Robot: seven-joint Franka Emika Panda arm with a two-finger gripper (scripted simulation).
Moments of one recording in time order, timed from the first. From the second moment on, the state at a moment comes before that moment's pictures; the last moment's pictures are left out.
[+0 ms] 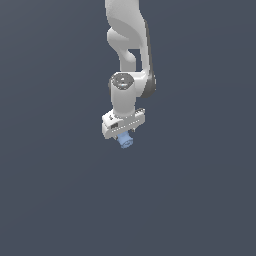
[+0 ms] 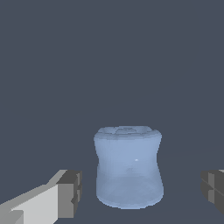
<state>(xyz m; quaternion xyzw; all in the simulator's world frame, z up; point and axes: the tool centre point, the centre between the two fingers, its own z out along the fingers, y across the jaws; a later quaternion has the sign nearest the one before) -0.068 -0.016 0.096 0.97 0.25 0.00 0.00</state>
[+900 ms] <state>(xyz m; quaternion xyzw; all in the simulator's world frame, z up) -0.077 -0.018 0.062 0.96 0.27 0.00 0.00</state>
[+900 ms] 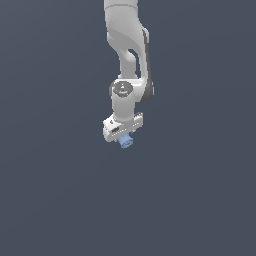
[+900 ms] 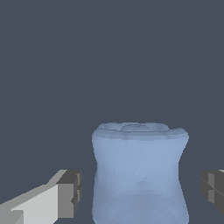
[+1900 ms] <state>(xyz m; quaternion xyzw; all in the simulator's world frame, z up) -0.076 -0.018 0.041 0.96 0.27 0.00 0.00</state>
